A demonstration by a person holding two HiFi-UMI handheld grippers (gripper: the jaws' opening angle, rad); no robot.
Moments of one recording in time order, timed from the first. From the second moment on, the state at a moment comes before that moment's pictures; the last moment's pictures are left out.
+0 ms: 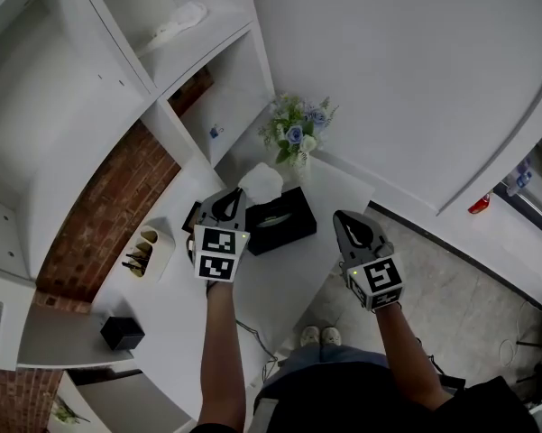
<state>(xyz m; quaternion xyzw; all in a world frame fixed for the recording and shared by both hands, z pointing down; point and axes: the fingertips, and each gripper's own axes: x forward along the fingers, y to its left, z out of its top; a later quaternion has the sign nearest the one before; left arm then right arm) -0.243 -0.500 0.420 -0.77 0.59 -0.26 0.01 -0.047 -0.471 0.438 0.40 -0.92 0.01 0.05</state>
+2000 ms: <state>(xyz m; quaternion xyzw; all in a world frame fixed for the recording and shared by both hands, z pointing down) -0.223 -0.380 0.397 -0.76 0.65 0.00 -0.03 -0.034 -0.422 0.408 0.43 -0.90 0.02 0.00</state>
